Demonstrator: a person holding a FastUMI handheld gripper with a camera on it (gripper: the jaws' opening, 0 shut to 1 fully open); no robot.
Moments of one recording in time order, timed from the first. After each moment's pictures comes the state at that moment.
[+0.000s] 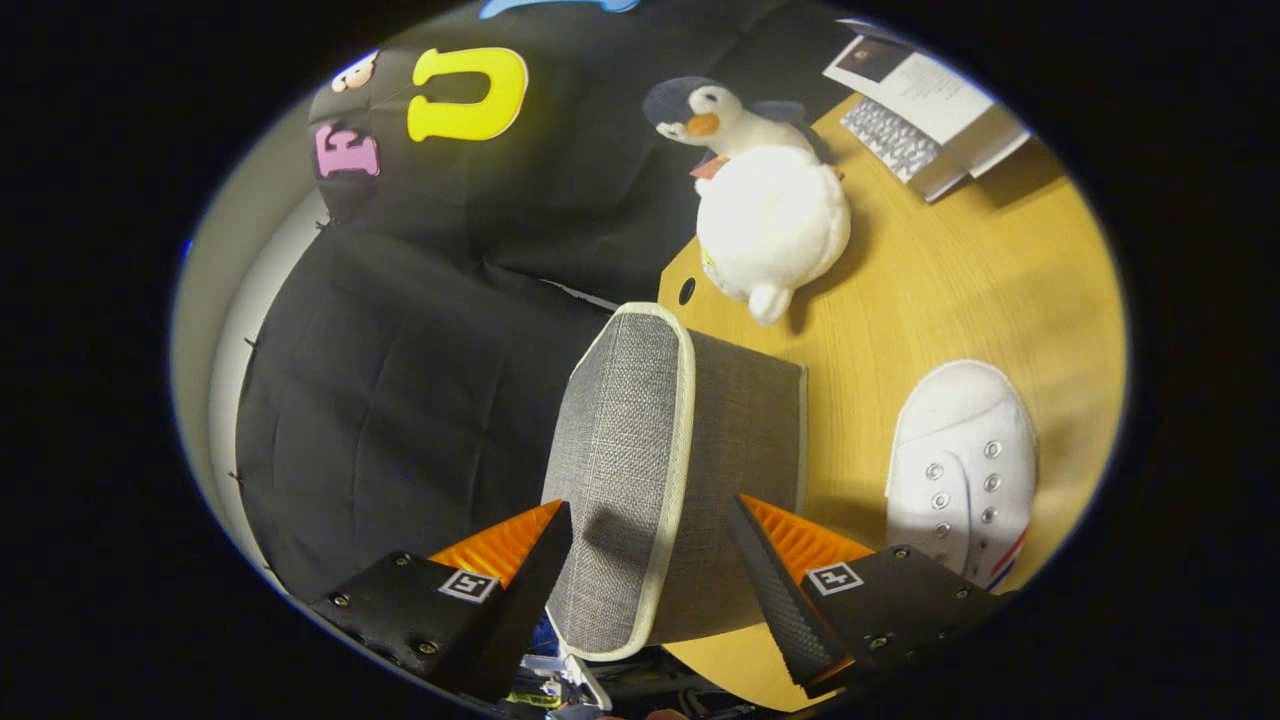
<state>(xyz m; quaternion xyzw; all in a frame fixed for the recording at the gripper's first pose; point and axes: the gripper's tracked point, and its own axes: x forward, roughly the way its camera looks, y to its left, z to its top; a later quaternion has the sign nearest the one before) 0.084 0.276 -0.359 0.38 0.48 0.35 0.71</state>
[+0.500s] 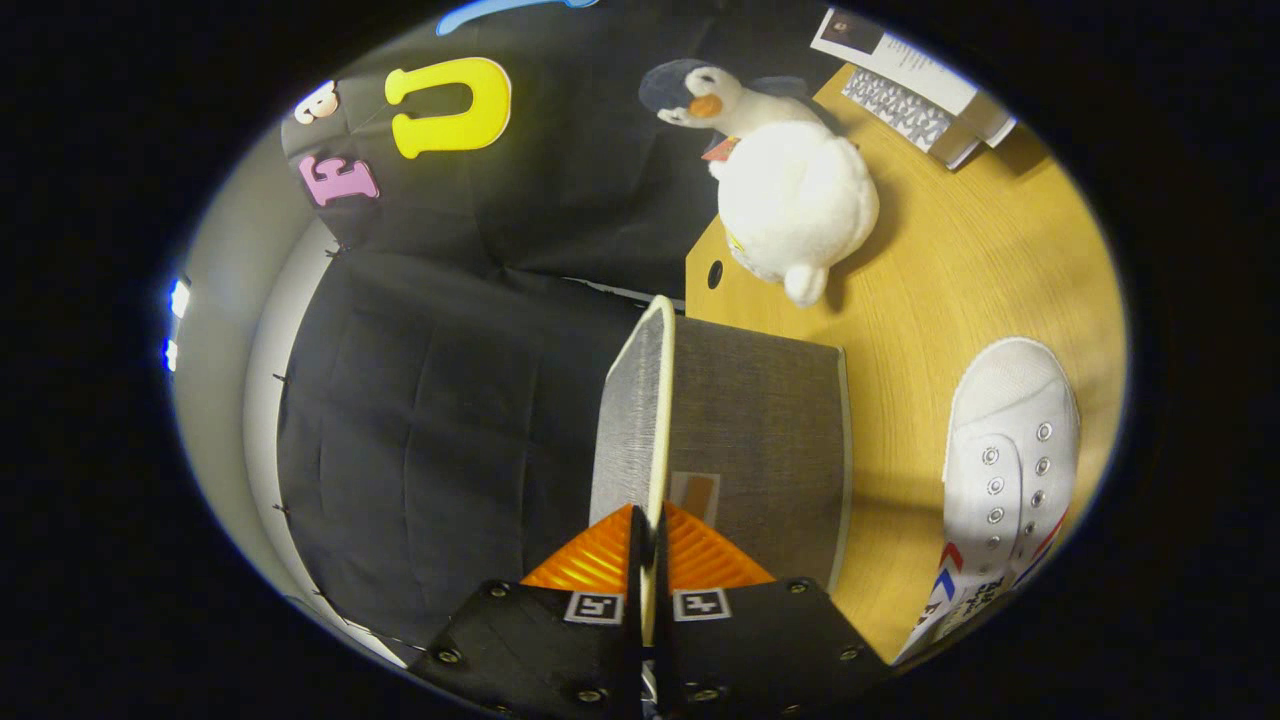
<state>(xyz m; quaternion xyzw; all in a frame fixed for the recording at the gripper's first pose) 0.093 0.289 -0.322 0.42 0.48 0.37 0.67</state>
